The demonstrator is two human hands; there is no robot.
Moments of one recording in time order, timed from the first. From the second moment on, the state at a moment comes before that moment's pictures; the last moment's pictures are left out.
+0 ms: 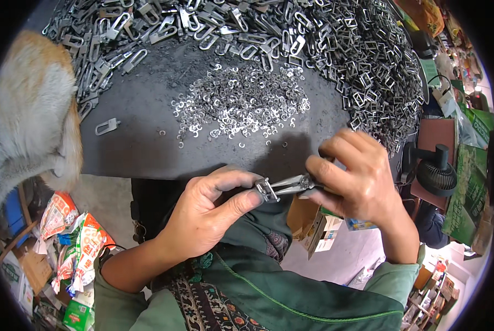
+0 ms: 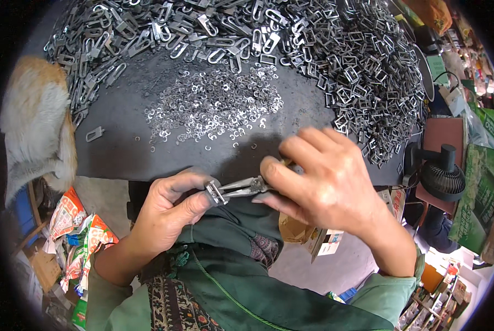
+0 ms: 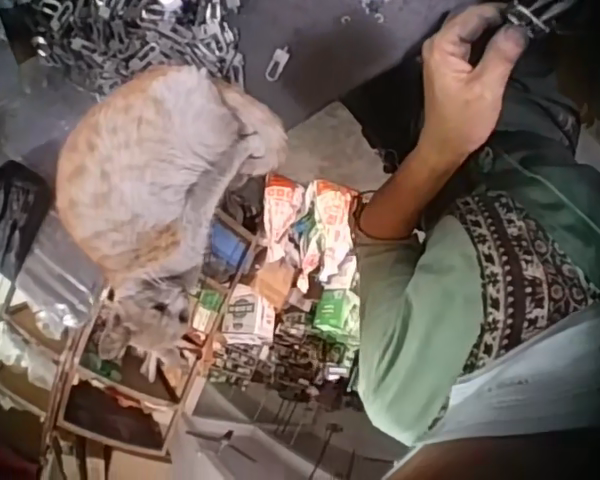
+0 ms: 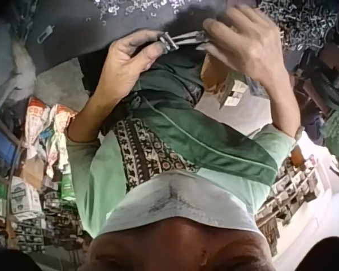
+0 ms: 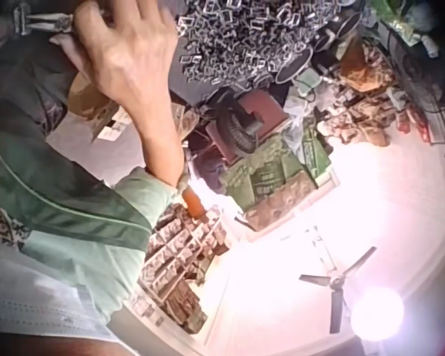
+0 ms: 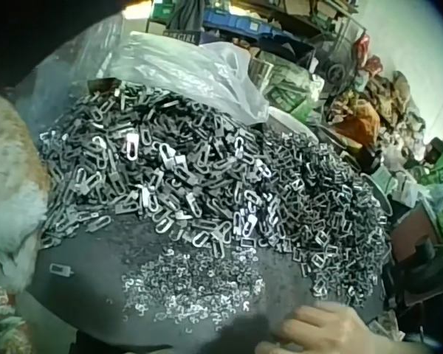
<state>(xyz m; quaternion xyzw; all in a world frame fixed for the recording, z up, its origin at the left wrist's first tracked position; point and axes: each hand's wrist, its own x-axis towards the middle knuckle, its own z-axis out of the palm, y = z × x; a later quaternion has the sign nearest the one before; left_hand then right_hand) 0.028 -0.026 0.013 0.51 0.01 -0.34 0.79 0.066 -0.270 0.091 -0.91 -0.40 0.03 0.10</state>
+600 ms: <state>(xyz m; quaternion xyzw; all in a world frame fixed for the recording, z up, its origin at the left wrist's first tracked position) 0.073 0.078 0.020 0.97 -0.12 0.16 0.12 0.014 -0.257 0.054 -0.96 -0.17 0.00 0.22</state>
